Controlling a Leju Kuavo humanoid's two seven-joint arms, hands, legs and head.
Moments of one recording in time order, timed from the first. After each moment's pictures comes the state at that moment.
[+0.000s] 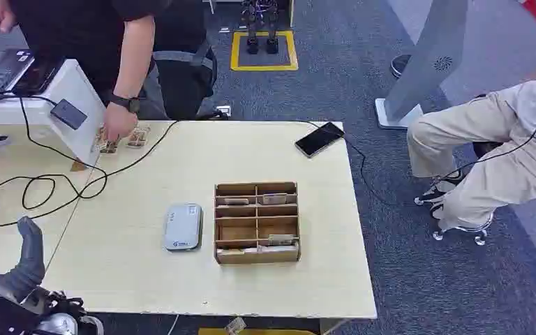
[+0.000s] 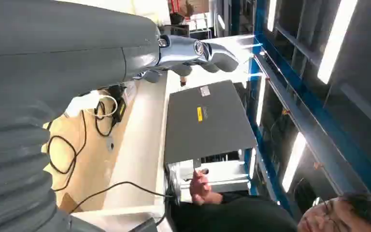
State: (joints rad) left arm 0.09 -0.26 0.15 -1.87 -0.16 0.70 -0.70; right arm -0.12 0.34 -1.54 -0.72 0.99 -0.69 -0.35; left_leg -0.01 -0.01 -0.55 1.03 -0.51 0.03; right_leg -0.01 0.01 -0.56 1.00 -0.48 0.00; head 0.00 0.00
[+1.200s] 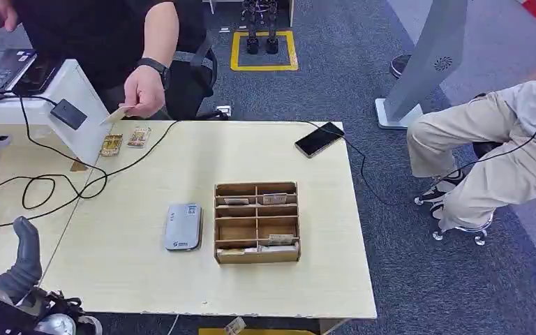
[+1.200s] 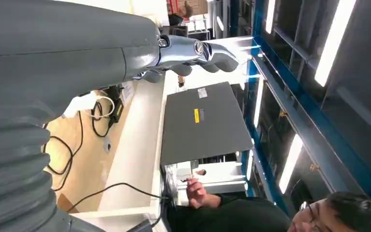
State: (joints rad) left arm 0.09 -0.26 0.15 -1.88 -0.16 0.70 -0.70; right arm -0.12 0.34 -1.54 -0.71 0.99 -0.69 -0.35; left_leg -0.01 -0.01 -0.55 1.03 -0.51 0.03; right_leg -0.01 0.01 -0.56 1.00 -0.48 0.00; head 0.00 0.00
